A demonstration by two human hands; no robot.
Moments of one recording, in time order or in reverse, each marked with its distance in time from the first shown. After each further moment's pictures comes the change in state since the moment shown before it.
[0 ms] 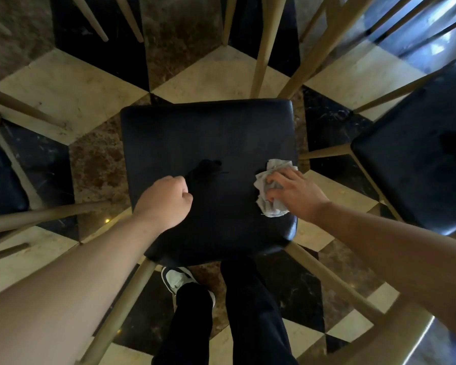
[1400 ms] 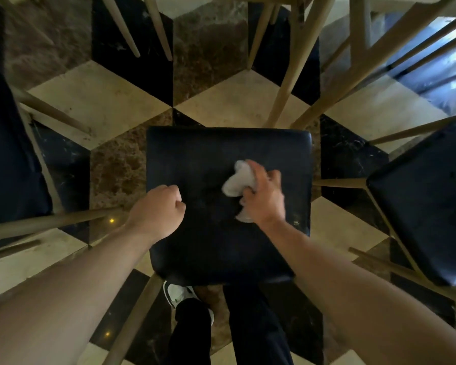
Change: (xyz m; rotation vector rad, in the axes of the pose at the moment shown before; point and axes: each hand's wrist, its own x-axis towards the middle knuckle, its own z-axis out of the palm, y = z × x) left_hand 0.009 -0.036 -0.029 0.010 0.089 -0.077; right_hand 0.095 -0.079 -0.034 0.863 0.407 0.581
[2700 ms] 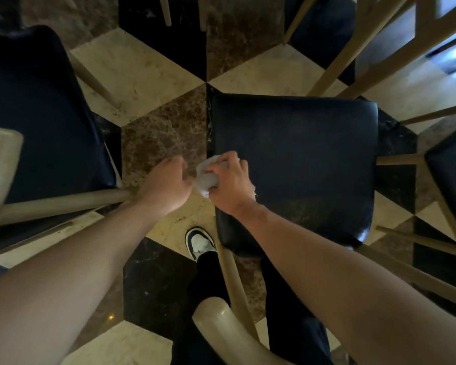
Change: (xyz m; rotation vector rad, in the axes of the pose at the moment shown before) left_hand 0.006 -0.168 -0.021 -0.208 0.030 -0.030; right_hand -0.053 -0.155 0.178 -0.257 -0.255 -0.217
